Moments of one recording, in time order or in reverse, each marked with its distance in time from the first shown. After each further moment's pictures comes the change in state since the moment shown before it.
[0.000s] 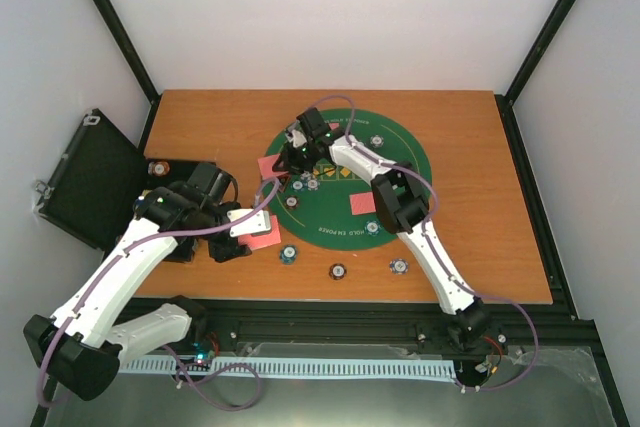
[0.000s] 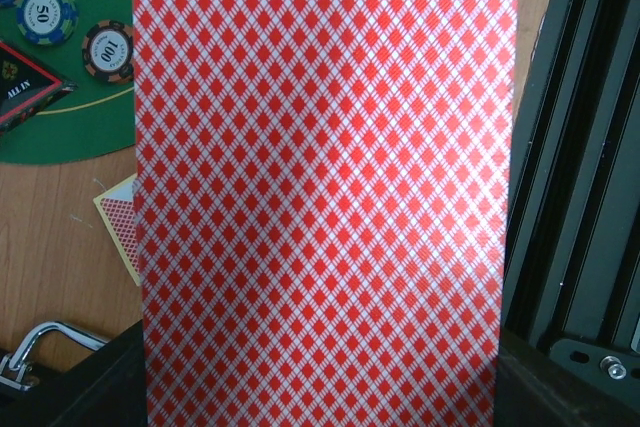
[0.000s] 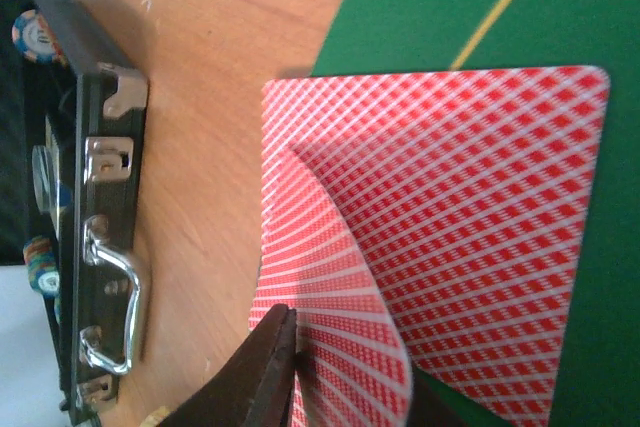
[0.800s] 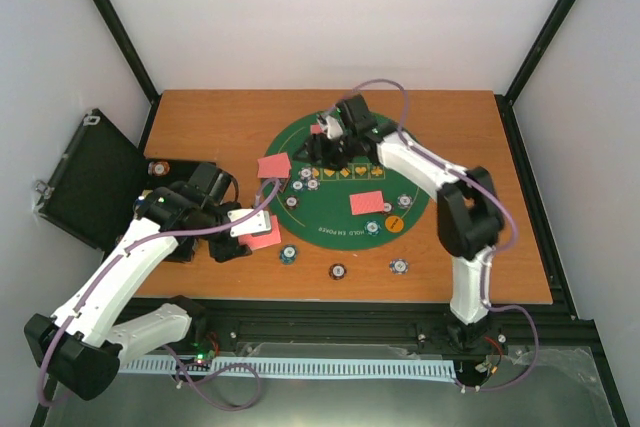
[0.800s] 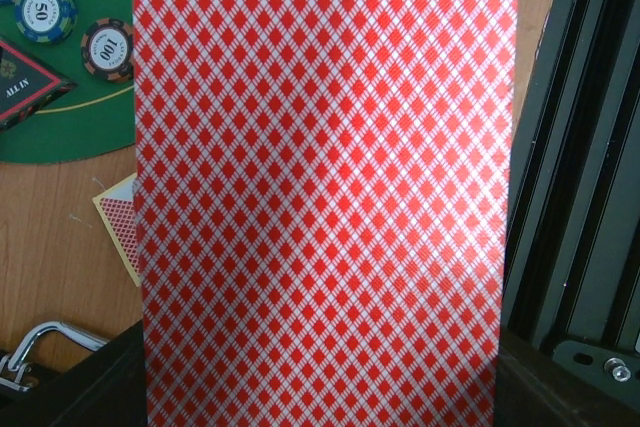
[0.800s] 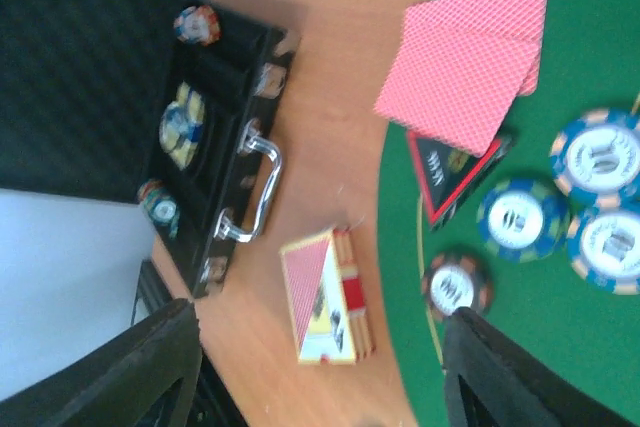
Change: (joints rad) left arm 0.000 0.001 -0.008 0.006 -0.001 0.000; right arm -0.056 -0.567 -0.513 0.007 0.051 -0.042
